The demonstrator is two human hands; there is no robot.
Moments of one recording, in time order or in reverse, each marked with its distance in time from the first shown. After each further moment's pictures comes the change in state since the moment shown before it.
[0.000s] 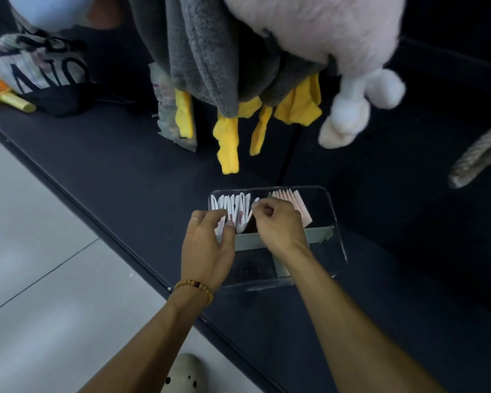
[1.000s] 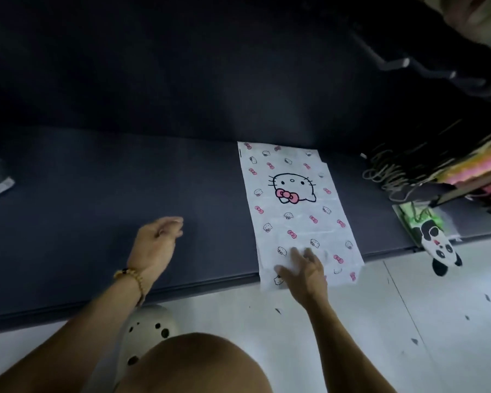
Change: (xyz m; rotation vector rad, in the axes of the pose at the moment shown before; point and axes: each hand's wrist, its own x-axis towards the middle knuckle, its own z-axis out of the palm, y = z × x) left_hand -0.317 0.149 0.202 -0.371 -1.054 -0.296; right_hand -0.445 0.358 -0.304 -0.425 0.380 0.958
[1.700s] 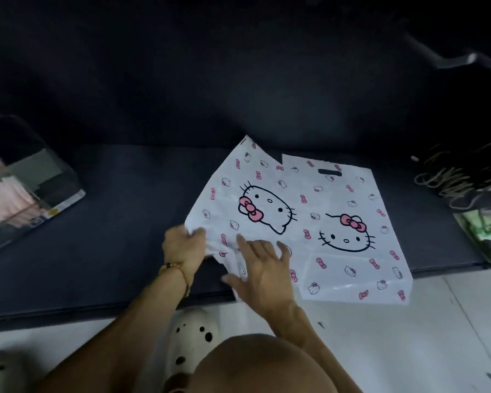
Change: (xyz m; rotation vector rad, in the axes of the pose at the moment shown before) left_hand 0.011 0.005 -0.011 0.048 0.308 -0.141; right_hand -0.051 -0.140 0.037 -0.180 0.167 -0.699
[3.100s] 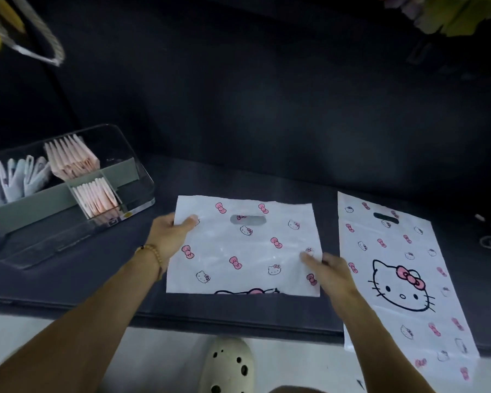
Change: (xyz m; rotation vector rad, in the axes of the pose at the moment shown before) left_hand 0.080 0.017 -0.129 -0.195 -0.045 0.028; right_hand 0.079 0.019 -0.011 0.966 -0.115 0.719
